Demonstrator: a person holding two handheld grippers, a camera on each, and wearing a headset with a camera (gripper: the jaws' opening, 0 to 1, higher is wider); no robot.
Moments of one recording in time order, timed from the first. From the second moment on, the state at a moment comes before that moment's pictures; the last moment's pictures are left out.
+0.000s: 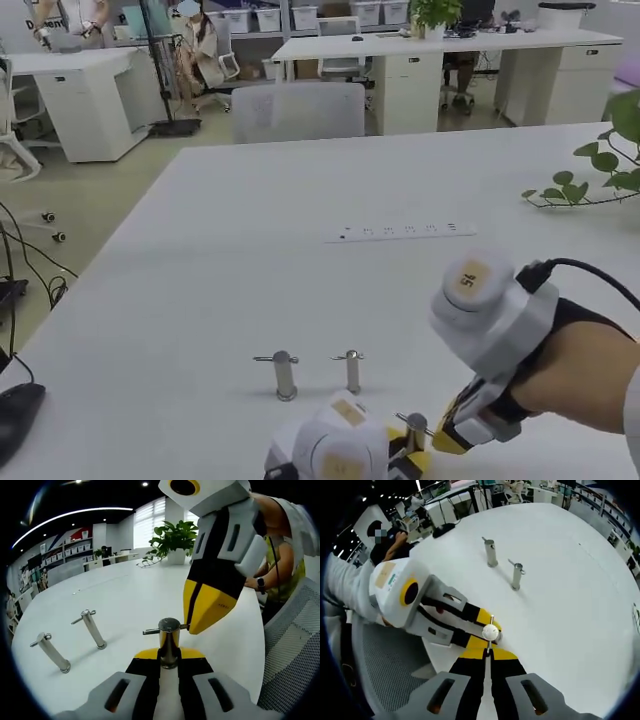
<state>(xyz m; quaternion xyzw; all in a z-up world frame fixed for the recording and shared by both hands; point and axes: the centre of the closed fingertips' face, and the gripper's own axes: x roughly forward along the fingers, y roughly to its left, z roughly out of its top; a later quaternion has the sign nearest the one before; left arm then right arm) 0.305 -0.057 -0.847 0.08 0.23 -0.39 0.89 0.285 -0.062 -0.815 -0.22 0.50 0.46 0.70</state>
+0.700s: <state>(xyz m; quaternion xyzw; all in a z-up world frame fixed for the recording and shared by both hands) 0.305 -0.057 -0.848 0.08 0.23 -0.39 0.89 0.289 -0.056 -0.815 -0.23 0.48 0.46 0.70</state>
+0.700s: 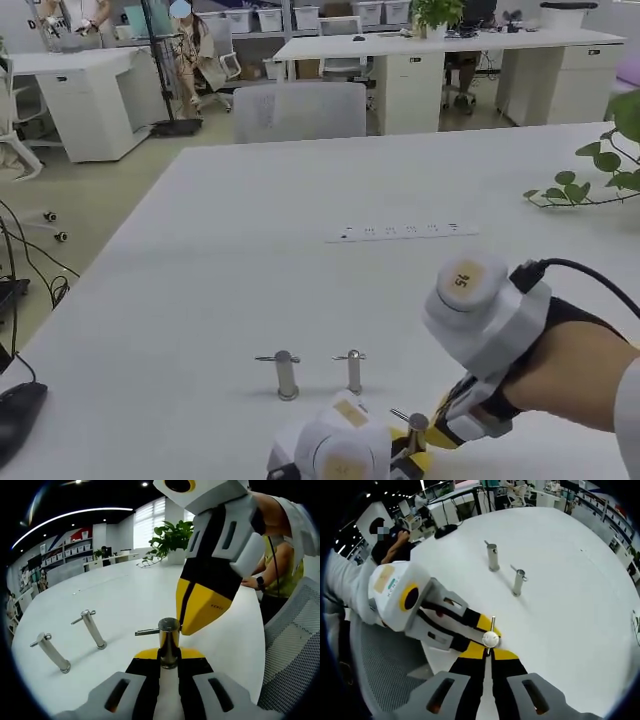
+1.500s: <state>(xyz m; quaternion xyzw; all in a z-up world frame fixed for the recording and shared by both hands) 0.304 -0.057 -0.848 0.08 0.23 -0.39 0.89 0.283 -0.064 -0.815 -0.22 0.47 0.47 0.72</state>
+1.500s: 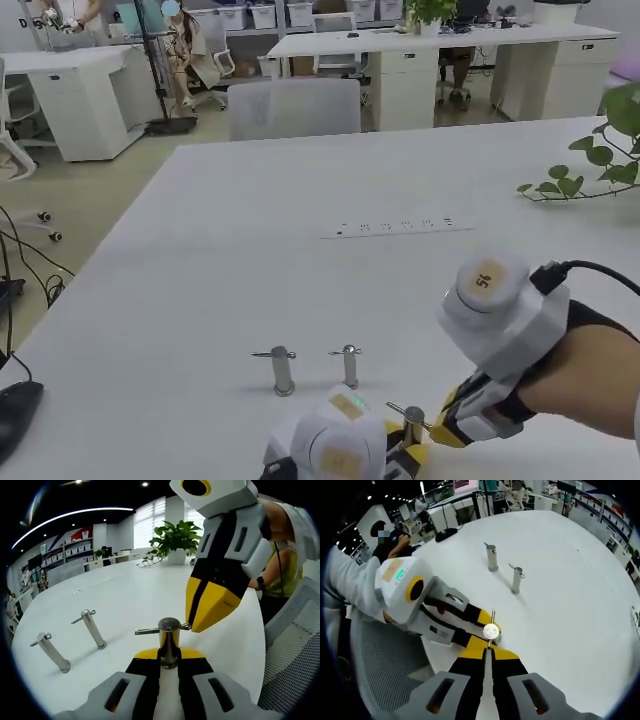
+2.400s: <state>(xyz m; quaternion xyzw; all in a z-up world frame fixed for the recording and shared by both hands) 0.303 -0.056 -0.851 0.10 0.23 -0.40 0.88 0.287 -0.061 -0.813 -0.23 0.44 0.47 0.73</state>
